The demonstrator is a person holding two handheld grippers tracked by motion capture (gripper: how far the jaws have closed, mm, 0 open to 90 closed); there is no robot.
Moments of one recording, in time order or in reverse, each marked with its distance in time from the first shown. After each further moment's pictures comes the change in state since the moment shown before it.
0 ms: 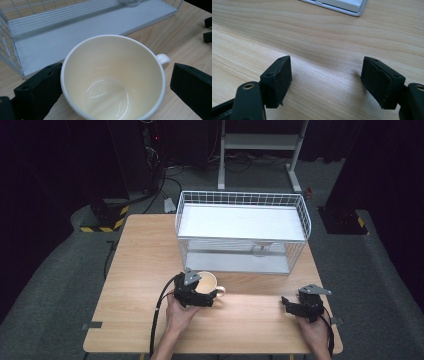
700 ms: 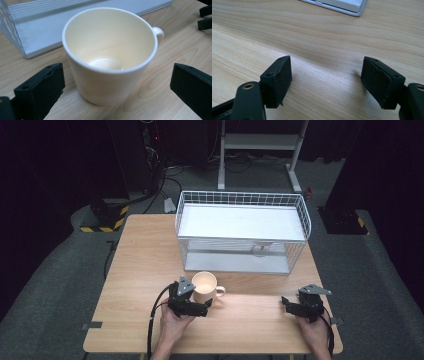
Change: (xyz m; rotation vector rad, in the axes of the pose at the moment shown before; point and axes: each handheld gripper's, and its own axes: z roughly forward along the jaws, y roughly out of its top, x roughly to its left) left arm -0.002 -0.024 -0.018 0.007 -0.017 -0.010; right arm 0.000 0.000 0.000 0.000 0.000 0.000
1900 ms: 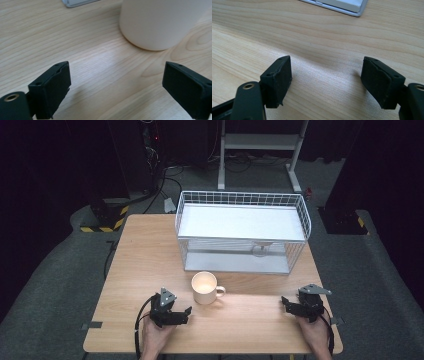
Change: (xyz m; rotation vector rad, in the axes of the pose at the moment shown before) left arm 0.030 -0.059 -0.019 0.090 0.118 -0.036; right arm 0.000 0.000 0.000 0.001 0.002 0.000
